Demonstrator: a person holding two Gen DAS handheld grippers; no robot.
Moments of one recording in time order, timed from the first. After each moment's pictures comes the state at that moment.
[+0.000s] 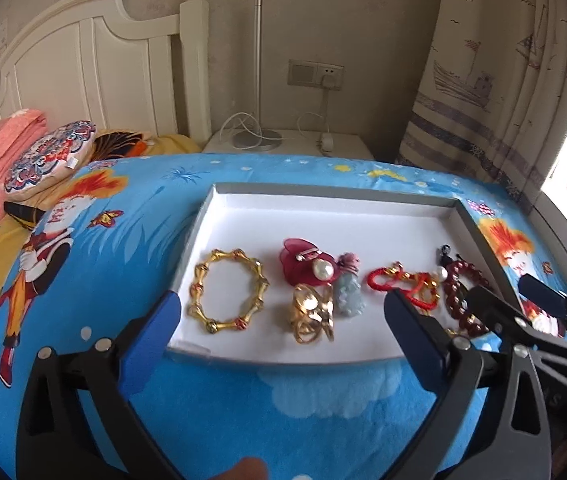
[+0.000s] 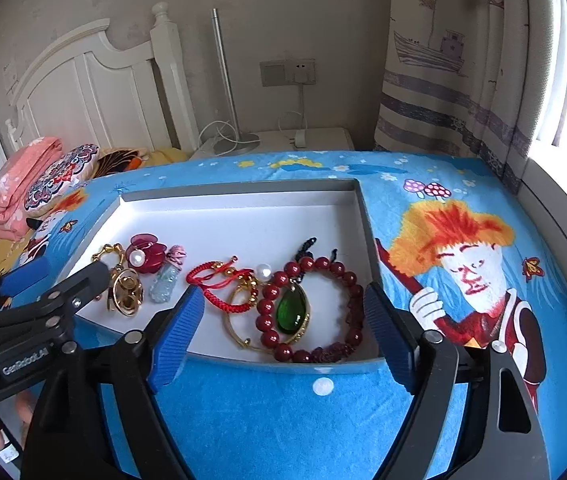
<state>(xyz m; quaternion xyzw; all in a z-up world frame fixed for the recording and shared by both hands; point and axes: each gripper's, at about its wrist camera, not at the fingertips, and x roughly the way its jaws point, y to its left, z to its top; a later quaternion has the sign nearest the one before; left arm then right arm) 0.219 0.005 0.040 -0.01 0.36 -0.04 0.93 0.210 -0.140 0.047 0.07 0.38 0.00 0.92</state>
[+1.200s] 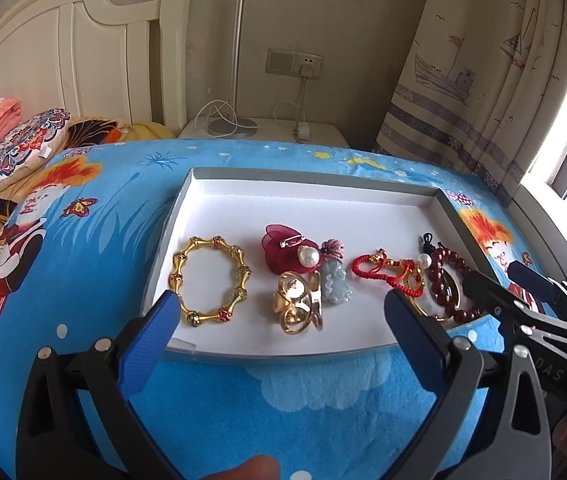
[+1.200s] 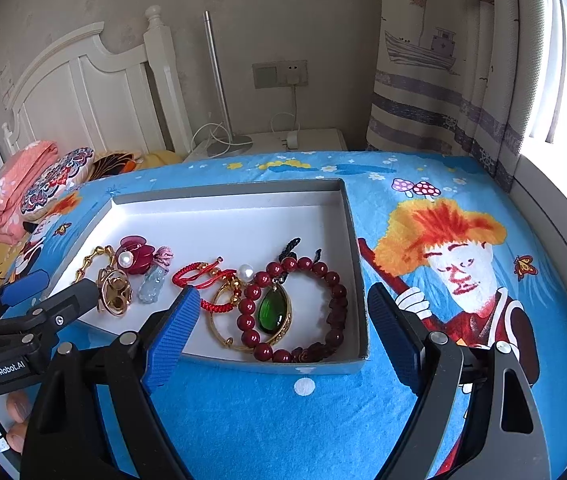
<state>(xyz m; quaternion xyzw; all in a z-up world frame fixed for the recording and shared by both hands) 0.225 0.013 0.032 -0.03 0.38 -0.09 0.92 0.208 -0.149 0.046 0.06 0.37 -0.01 0.93</state>
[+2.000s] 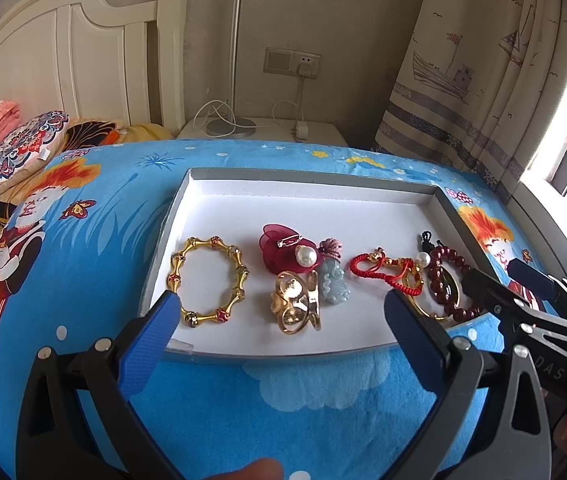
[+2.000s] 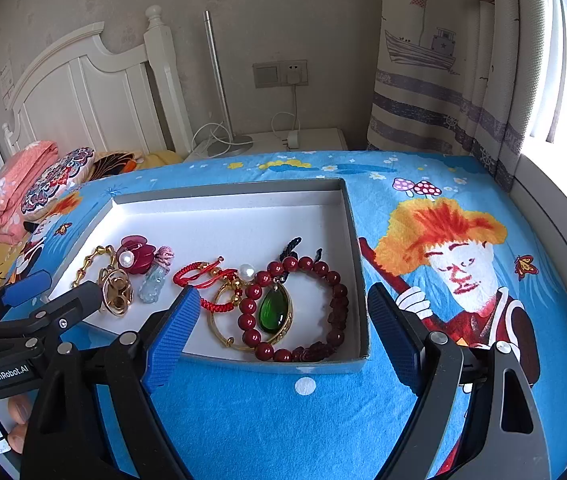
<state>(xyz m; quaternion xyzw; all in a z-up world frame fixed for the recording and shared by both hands) 0.226 0.014 0.031 -0.03 0.38 -0.09 0.92 0.208 -0.149 0.047 0.06 0.37 -0.01 0.93</state>
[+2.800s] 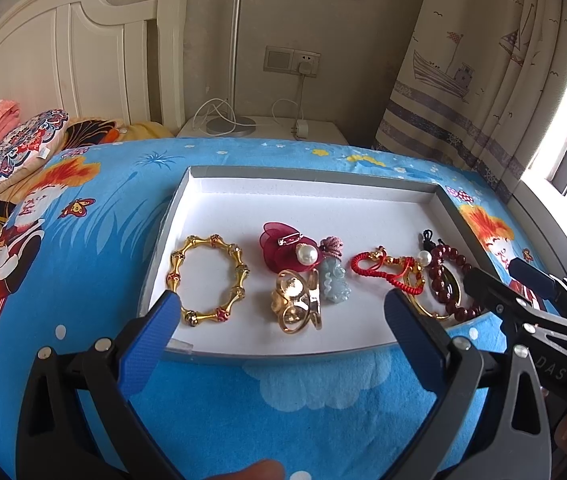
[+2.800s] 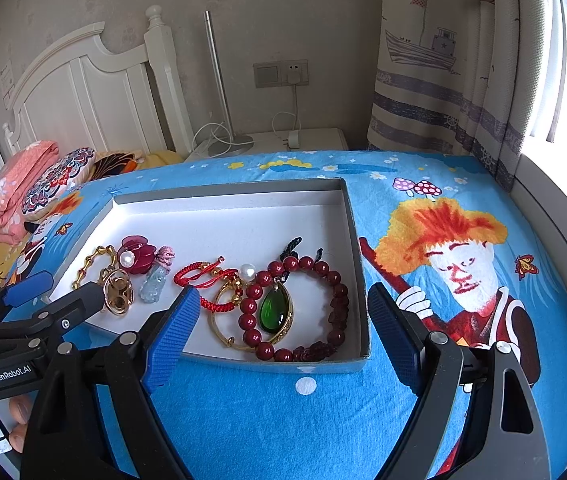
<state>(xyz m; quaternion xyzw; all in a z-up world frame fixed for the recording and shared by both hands) 0.227 0.014 0.031 -0.02 0.38 -0.09 0.92 0.208 -0.148 0.047 0.06 0.37 -0.01 0.93</state>
